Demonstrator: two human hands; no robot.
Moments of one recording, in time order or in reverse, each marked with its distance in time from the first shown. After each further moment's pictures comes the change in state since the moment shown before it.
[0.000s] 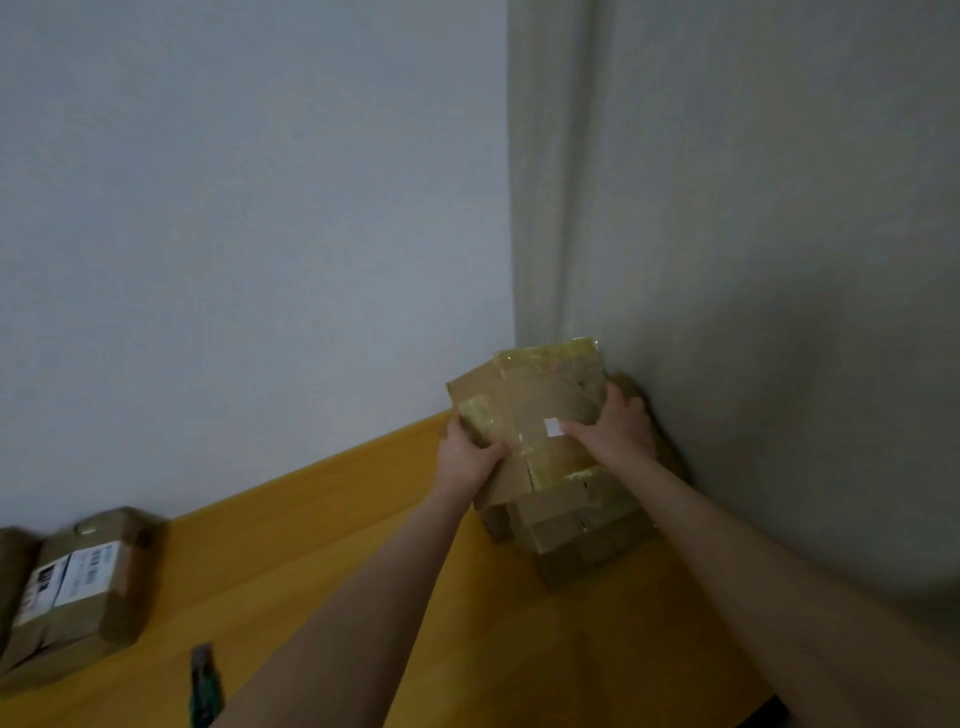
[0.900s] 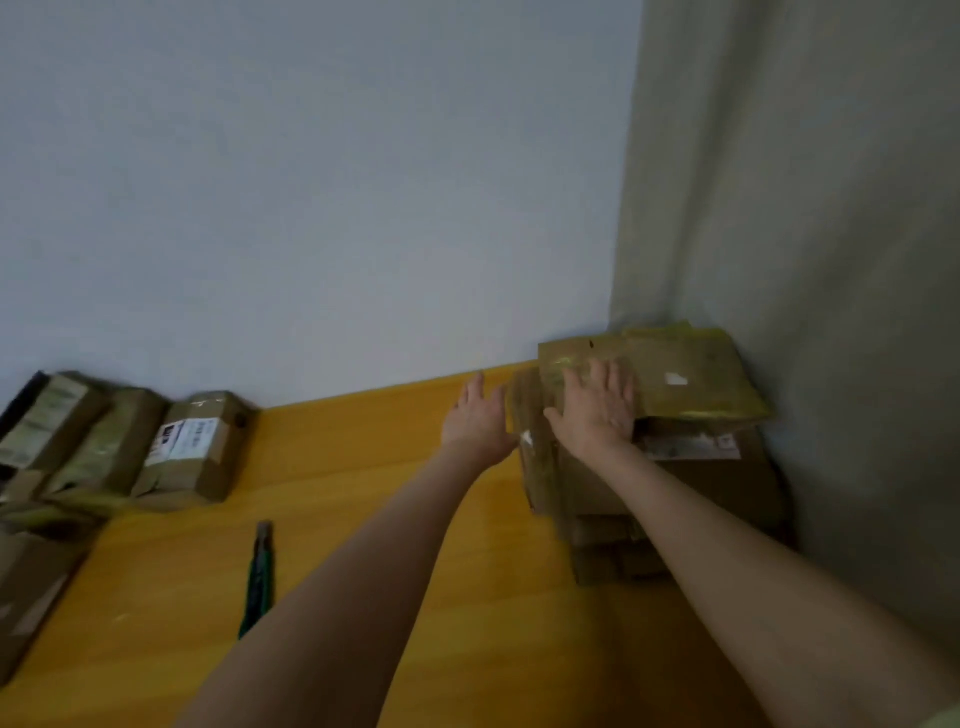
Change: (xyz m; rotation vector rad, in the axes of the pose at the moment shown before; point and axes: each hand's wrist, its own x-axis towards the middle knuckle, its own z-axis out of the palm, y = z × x) left_hand 0.041 -0.008 0.001 0.971 0.023 0.004; right_hand 0.050 -0.036 0.075 -0.474 -0.201 -0.513
